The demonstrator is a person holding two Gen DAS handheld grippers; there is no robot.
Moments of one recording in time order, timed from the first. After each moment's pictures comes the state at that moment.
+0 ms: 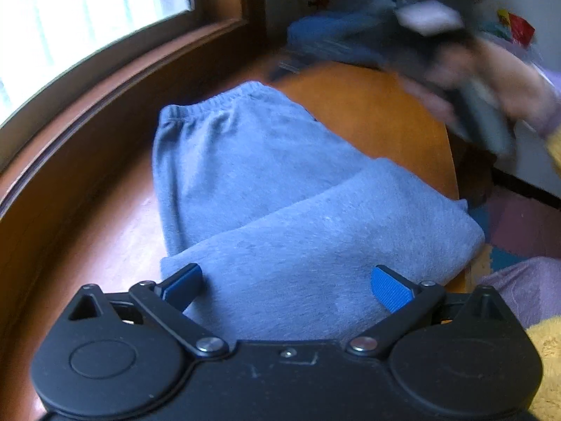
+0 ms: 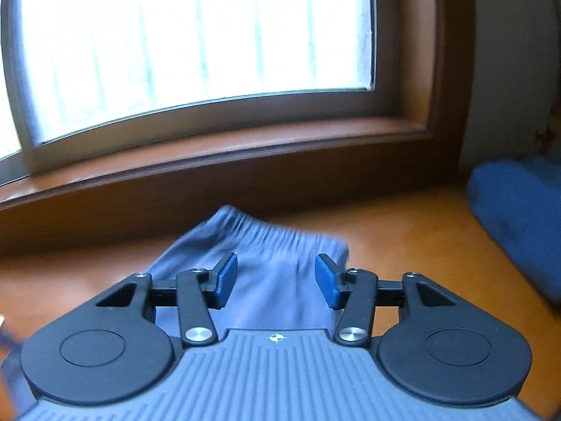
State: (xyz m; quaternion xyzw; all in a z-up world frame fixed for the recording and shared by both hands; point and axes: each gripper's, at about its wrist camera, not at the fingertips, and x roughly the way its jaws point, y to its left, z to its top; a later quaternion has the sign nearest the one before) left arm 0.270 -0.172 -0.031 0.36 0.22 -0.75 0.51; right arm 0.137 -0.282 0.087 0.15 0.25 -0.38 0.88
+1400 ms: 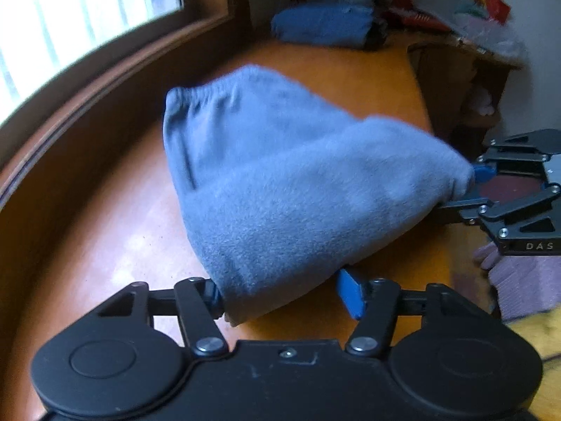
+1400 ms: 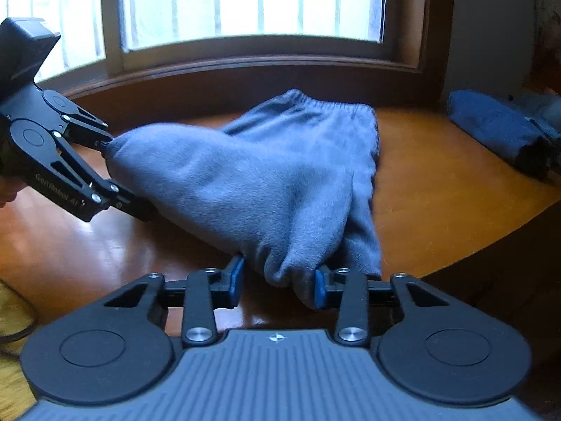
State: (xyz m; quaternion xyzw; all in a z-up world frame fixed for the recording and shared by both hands) left arm 0.287 -0.108 -0.045 0.38 0.19 -0.76 0.49; right arm 0.053 -0.077 0.043 0.13 0.27 -0.38 0.87
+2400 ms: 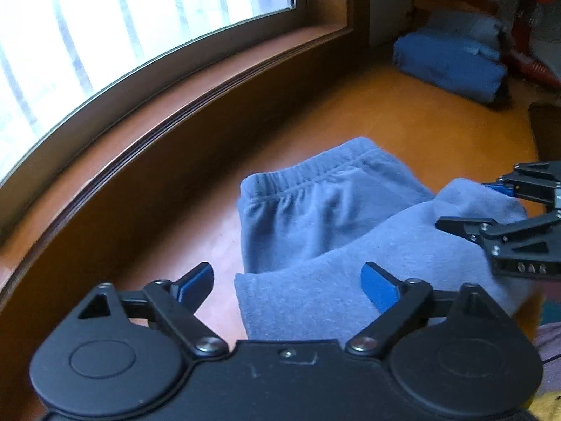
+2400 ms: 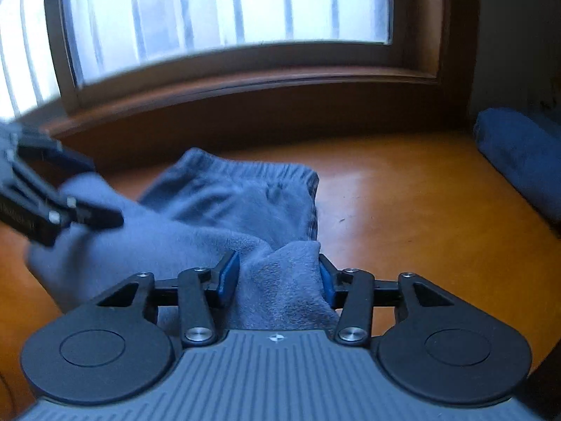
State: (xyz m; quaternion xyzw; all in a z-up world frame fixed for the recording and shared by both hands) left arm 0.277 -0.218 -0.022 0.37 0.23 -0.65 0.62; right arm 0.088 -0.248 0.057 0.14 0.29 -0.36 0.88
